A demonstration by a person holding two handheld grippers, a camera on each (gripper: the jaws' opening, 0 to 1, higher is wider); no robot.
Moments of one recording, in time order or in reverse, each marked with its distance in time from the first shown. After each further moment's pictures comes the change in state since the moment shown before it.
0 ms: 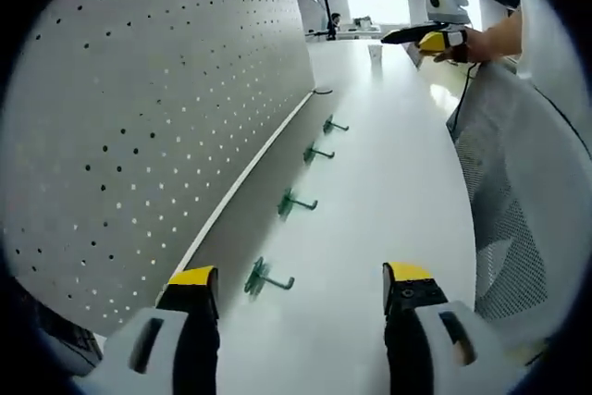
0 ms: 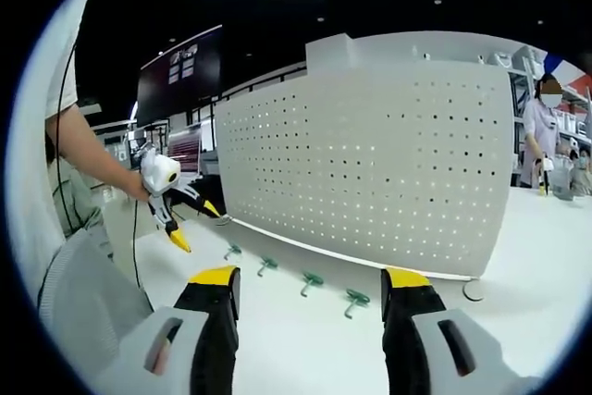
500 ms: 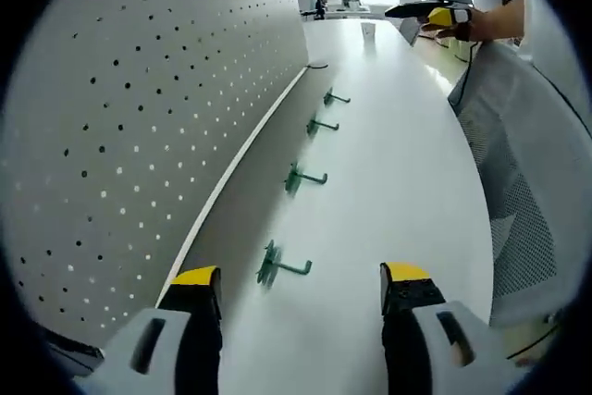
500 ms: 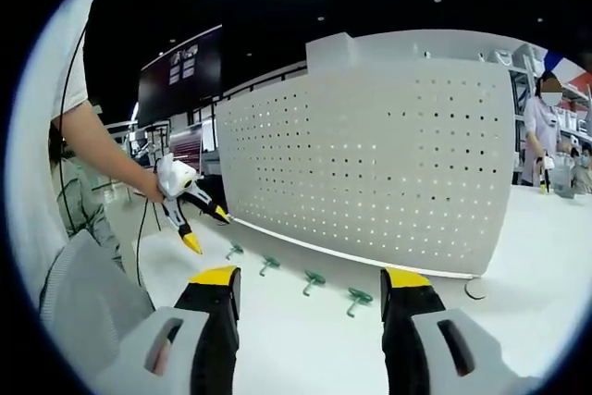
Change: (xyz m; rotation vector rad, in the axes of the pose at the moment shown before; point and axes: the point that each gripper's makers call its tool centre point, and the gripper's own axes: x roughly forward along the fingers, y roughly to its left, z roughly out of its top) left arm 0.019 0.016 -0.020 0.055 0.103 -0.052; right arm -0.001 0.001 -0.002 0.005 0.003 0.009
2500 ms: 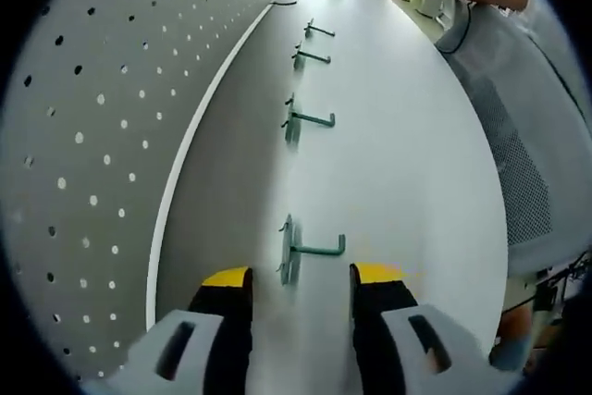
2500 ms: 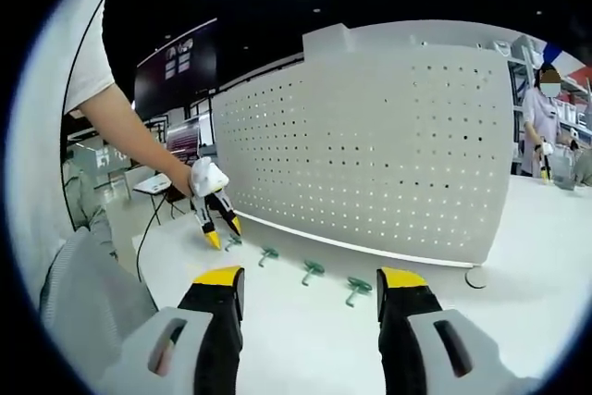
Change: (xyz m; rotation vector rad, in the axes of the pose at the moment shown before) left arm 0.045 0.028 -0.037 0.072 0.239 -0.218; right arm 0.000 -0.004 -0.011 0.022 0.039 -0.008
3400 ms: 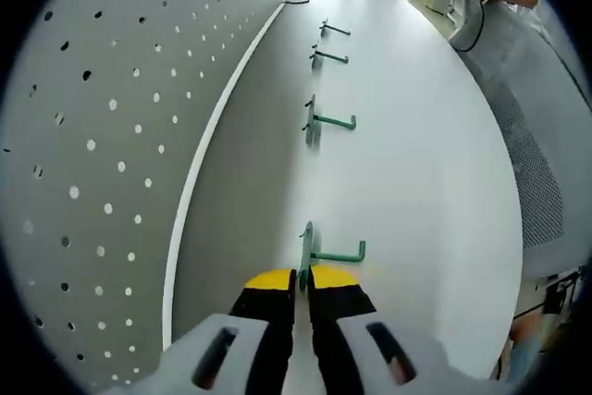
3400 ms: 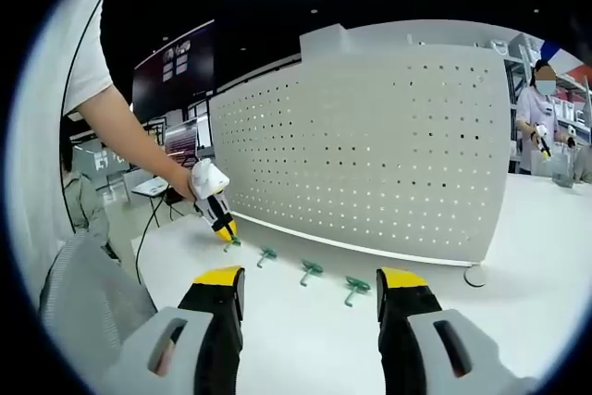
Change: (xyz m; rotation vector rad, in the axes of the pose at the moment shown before) left arm -0.002 0.006 0.010 0.010 0.017 0.078; right arm -0.001 -0.003 0.000 0.009 -0.003 -0.007
